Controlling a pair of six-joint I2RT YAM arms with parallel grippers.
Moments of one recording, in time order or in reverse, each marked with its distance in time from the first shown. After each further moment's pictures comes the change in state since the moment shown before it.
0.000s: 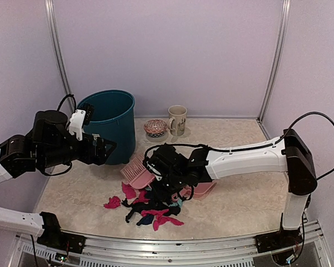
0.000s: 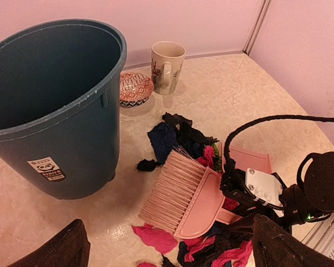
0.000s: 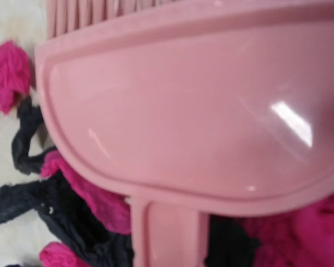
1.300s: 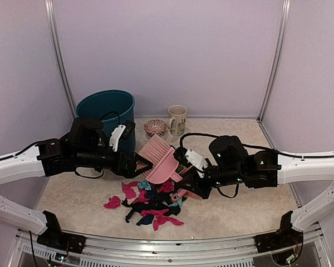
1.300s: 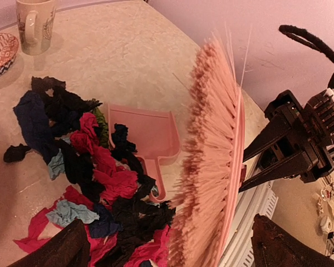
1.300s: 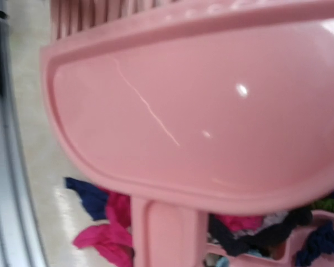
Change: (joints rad) left arm 0.042 0.257 -0.098 0.335 0.549 -0.049; right arm -0.061 -0.623 -0.513 0.274 -0.148 -0.399
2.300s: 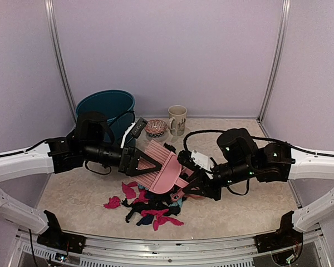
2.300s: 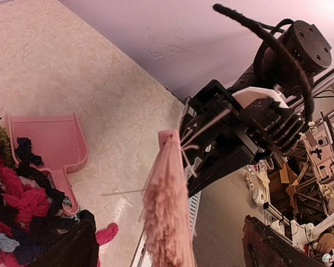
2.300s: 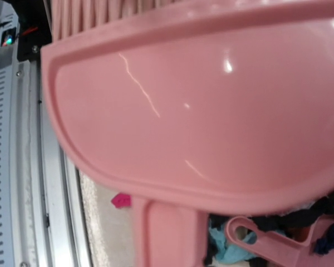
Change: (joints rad) left arm 0.039 0.082 0.009 0.222 0.447 -0.079; right arm 0.000 -0.081 0.068 -0.203 -0.143 -0.108
